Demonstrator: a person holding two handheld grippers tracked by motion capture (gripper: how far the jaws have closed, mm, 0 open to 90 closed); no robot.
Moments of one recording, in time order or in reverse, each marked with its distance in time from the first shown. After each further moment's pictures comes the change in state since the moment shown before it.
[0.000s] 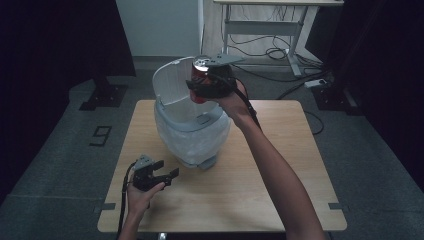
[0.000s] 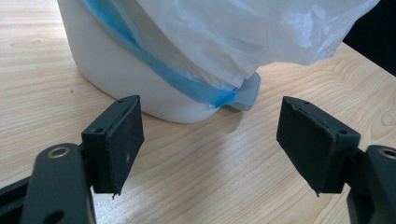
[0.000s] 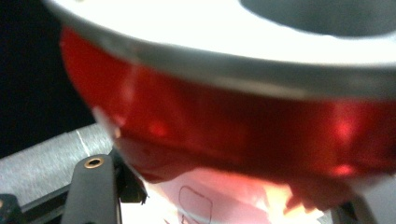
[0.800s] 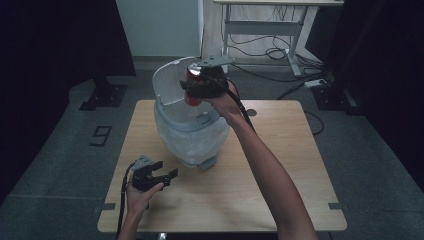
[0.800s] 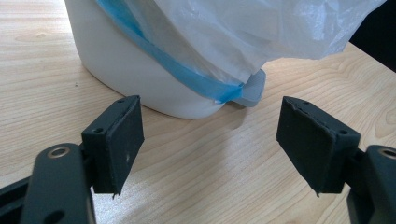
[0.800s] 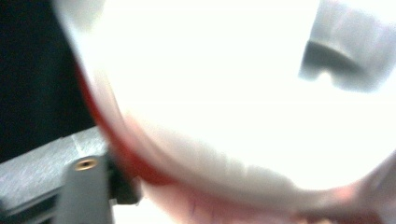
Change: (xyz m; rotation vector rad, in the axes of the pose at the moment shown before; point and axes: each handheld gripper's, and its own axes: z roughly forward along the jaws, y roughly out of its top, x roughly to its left) left arm 0.003 -0.002 0.000 0.004 0.004 -0.007; right arm 0.002 -0.007 0.025 -0.018 -0.020 0.033
